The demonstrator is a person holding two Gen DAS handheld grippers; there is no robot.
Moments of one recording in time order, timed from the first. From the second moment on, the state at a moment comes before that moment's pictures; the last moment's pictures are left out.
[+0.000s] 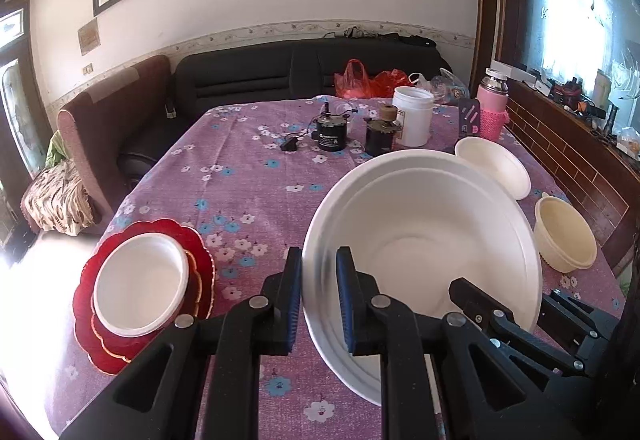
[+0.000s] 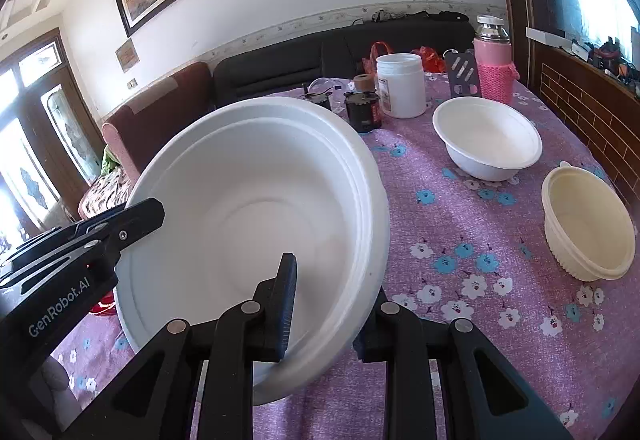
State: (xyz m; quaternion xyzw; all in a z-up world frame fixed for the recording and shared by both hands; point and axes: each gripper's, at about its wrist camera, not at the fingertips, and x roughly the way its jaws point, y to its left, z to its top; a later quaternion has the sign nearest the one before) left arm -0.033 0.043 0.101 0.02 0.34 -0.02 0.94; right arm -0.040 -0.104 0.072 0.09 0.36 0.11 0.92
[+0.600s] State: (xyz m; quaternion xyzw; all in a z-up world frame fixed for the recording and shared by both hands) left arm -0.048 0.086 0.112 0.00 0.32 0.01 0.95; right arm -0.041 -0.056 0.080 0.05 0.37 0.12 0.92
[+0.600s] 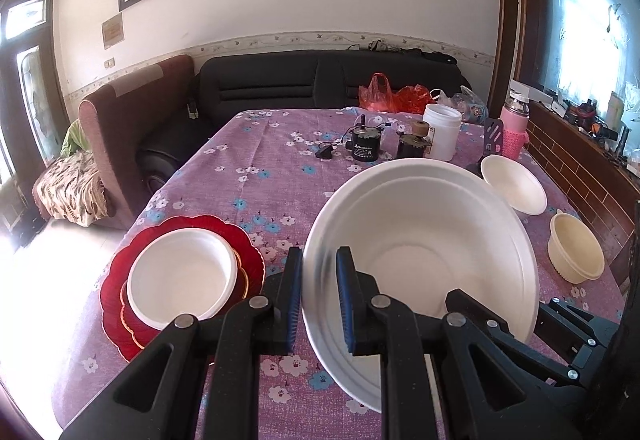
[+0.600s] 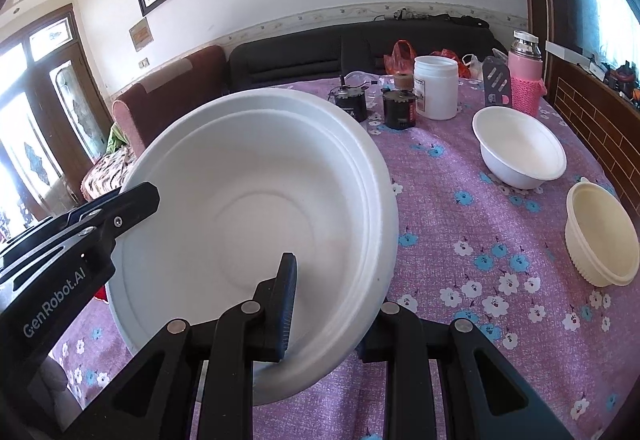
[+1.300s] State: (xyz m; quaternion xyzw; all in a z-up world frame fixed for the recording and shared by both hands) left arm -0.044 0.218 0.122 -0.07 0.30 0.10 0.94; right arm -0.011 0.075 0.110 -0.03 0.37 0.19 0.91
